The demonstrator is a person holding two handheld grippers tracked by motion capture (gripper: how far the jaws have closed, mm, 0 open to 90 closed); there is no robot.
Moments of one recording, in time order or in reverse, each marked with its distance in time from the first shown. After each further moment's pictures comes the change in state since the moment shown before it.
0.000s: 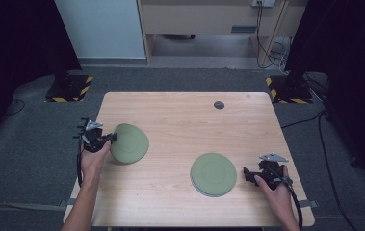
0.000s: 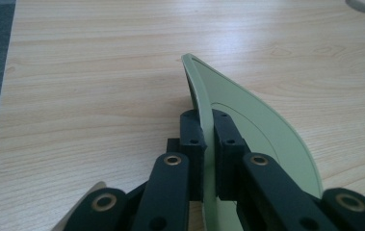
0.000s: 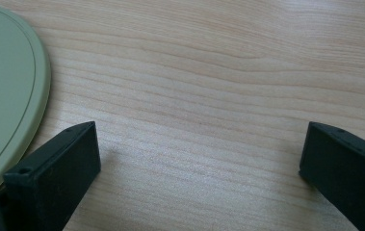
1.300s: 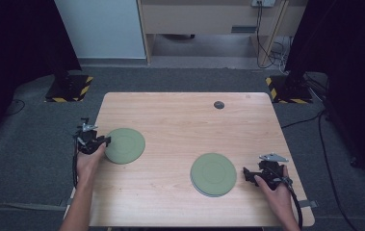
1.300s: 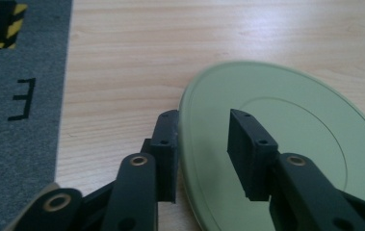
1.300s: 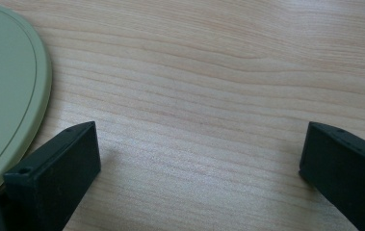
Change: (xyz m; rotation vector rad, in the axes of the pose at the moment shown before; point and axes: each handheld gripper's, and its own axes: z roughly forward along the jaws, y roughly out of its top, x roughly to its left) left arm 0.027 -0.012 0.005 0.042 0.128 -0.028; right arm 0.000 0.000 0.000 0.000 0.003 -0.001
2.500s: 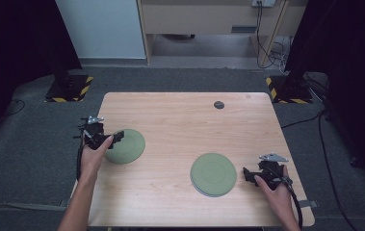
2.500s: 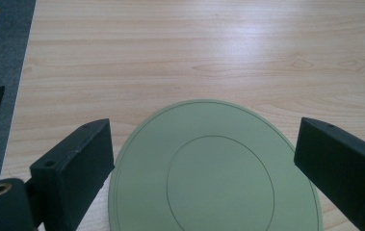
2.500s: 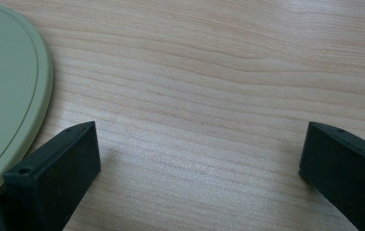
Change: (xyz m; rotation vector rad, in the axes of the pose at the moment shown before) left arm -0.030 0.027 -0.001 -0.009 -0.065 -0.032; right arm 0.000 0.000 0.000 -0.001 0.002 -0.004
